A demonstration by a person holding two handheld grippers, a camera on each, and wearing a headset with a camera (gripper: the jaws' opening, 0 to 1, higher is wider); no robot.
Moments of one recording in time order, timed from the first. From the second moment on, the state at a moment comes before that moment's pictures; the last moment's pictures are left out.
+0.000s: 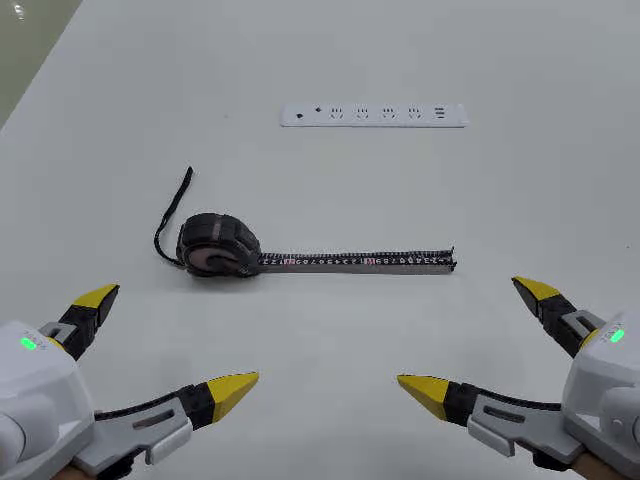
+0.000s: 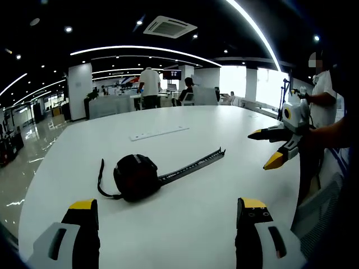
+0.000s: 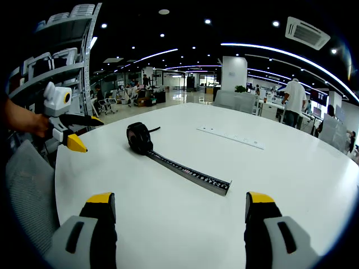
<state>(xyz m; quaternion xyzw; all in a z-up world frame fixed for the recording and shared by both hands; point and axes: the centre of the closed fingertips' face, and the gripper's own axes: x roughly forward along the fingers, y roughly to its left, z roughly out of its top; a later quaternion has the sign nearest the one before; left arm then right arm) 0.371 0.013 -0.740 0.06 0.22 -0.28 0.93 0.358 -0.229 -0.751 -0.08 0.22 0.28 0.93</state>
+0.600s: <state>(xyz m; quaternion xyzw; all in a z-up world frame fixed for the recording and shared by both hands) 0.371 0.018 -0.734 0.06 0.22 -0.27 0.94 0.355 -0.229 -0.751 -0.08 0.22 0.28 0.93</state>
